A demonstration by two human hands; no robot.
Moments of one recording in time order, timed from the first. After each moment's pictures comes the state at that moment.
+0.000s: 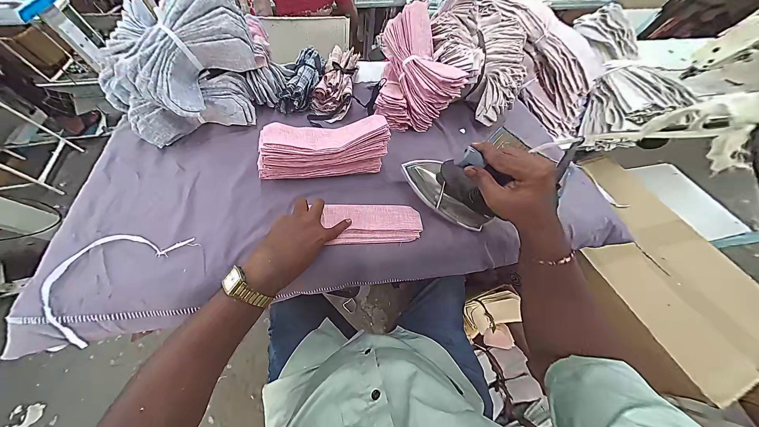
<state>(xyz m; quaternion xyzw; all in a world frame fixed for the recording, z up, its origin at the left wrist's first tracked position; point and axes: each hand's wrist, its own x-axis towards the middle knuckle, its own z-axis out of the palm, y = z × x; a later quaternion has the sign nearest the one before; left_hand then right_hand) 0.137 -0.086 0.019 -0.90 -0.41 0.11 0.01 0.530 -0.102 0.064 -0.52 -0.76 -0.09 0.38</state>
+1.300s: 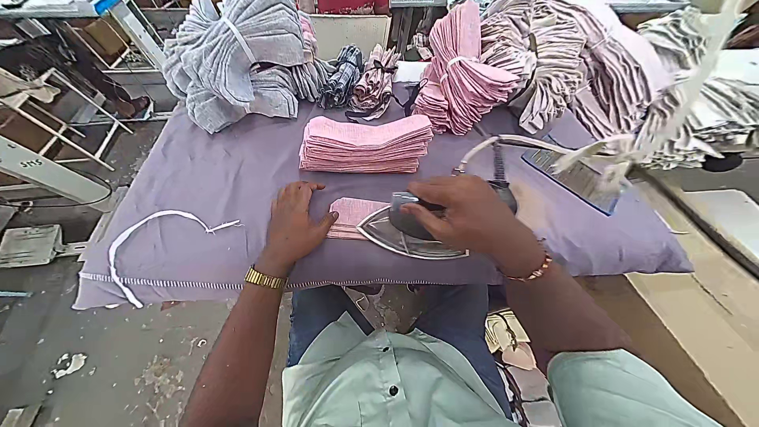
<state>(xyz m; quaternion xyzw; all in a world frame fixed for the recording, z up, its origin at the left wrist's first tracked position) 0.063 -0.074 -0.033 -0.75 -0.59 -0.28 -0.10 0.389 -0.099 0.077 -0.41 -0.88 0.00 0.23</state>
